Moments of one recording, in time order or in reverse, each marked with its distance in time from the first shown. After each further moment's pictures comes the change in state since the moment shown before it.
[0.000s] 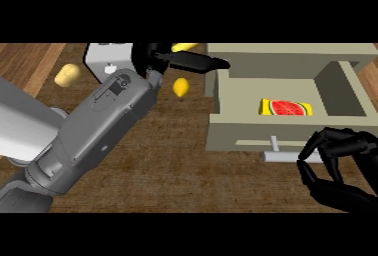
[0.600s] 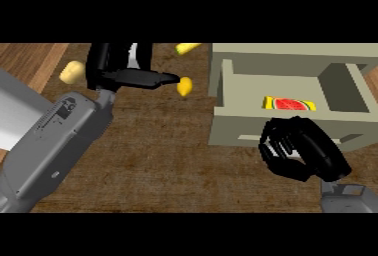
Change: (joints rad) left arm 0.266 0.180 0.066 -0.294 0.010 -0.048 0.044; right arm -0.125 -0.003 0.211 0.316 0.469 -0.159 -0.136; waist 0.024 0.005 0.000
